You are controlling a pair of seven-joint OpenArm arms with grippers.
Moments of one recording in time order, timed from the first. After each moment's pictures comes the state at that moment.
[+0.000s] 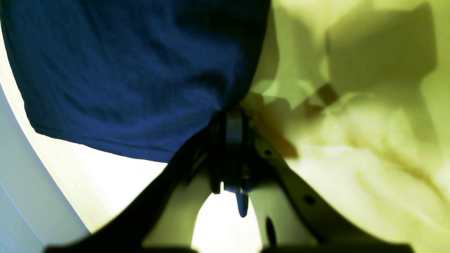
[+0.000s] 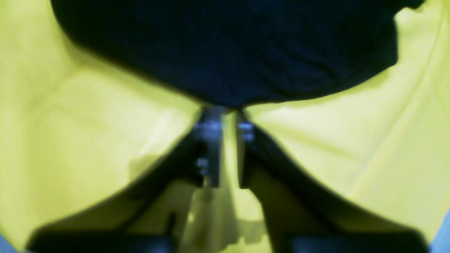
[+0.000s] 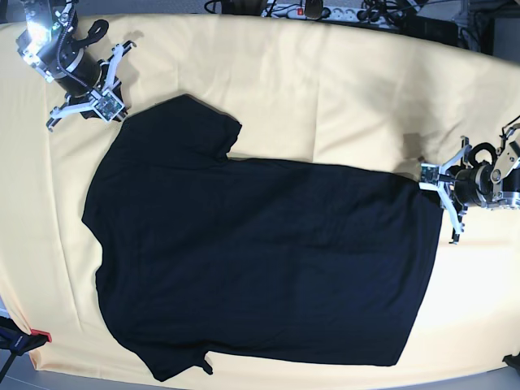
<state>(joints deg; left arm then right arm) -34.8 -65.1 60.1 86.5 14.9 -40.2 -4.5 -35.2 31.7 6.4 119.0 3.3 31.7 -30.8</state>
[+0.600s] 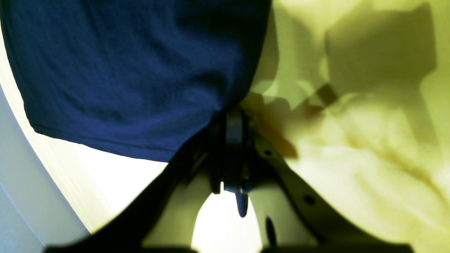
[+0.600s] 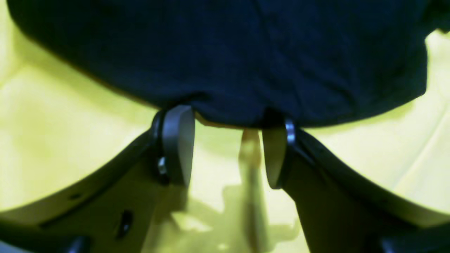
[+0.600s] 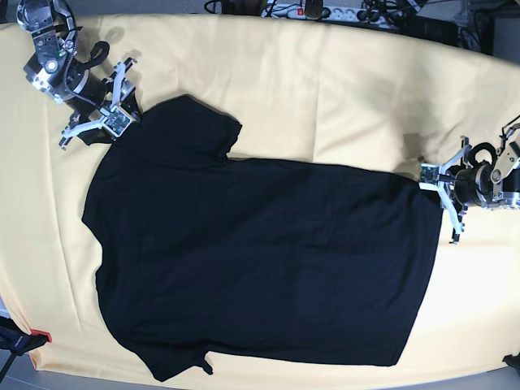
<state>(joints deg) -34.8 -65.1 60.1 86.5 14.8 -40.2 -4.5 -25.7 32.7 -1.5 109.1 -3.1 32.9 -26.5</state>
